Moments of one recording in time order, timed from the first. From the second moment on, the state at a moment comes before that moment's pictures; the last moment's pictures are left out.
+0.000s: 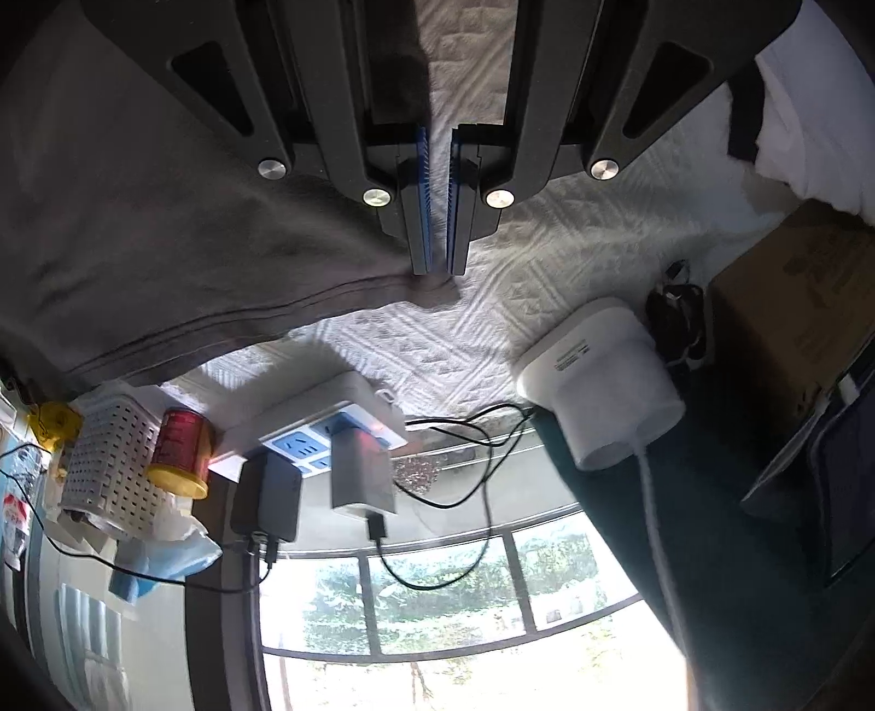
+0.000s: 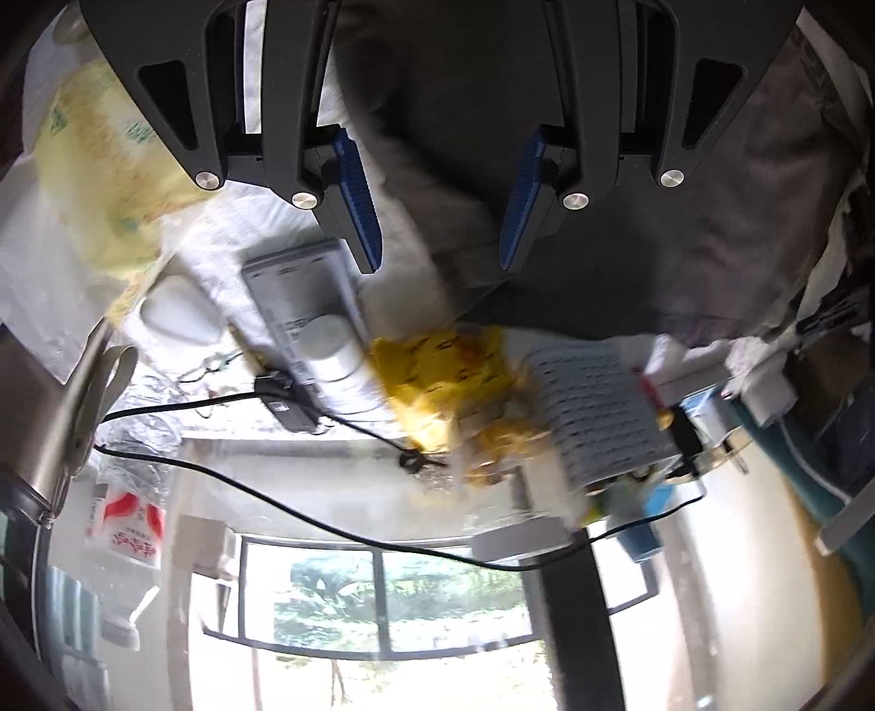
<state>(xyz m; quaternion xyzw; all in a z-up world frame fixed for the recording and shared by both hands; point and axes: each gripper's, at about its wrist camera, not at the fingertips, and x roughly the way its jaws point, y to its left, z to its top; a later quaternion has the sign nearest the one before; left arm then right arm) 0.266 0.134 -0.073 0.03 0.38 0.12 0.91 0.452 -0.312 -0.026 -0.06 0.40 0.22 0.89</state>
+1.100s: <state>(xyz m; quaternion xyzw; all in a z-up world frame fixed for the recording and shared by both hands) 0.251 0.137 -0.082 0.01 0.41 0.14 0.90 0.480 -0.299 -0.042 -0.15 0.38 0.18 0.90</state>
